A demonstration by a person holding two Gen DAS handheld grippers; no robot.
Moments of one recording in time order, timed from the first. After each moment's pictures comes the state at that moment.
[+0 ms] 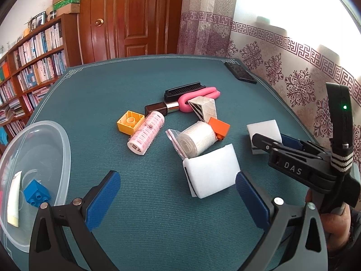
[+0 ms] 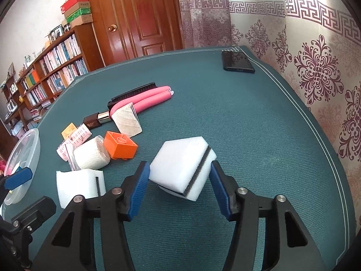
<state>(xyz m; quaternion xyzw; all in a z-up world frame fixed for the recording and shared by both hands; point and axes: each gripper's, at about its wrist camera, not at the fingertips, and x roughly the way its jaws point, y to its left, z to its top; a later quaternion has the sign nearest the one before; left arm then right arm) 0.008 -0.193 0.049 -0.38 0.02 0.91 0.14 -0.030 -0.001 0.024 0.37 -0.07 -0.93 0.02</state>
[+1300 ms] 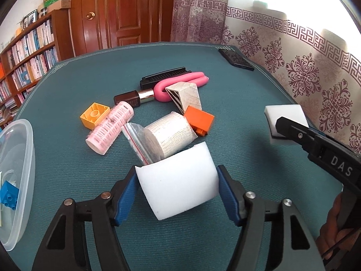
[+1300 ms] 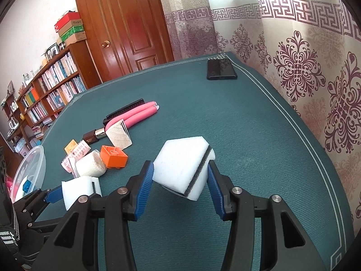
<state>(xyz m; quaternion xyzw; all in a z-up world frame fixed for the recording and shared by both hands) -0.010 -0.153 0.022 -0.40 0.02 0.90 0.14 -0.011 0.031 0.040 0.34 -0.11 -0.93 0.00</state>
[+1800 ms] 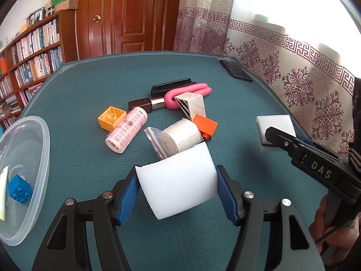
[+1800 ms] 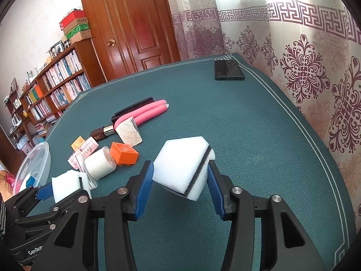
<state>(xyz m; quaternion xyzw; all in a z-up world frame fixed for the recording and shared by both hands) 0.003 -0.175 0.039 -0.38 0.00 0.91 0.14 -0.008 0.017 0.043 0.34 -0.10 -0.93 0.02</state>
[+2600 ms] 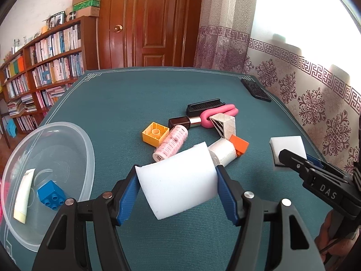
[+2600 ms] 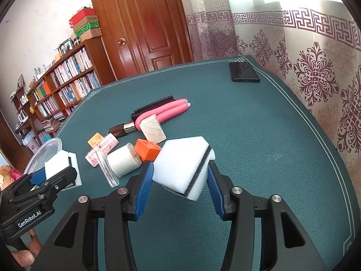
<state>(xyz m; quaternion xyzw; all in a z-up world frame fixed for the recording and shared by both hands) 0.008 -0.224 0.057 -0.34 -0.01 0.93 0.09 -0.001 -0.012 0.049 0.33 -0.10 -0.94 0.04</state>
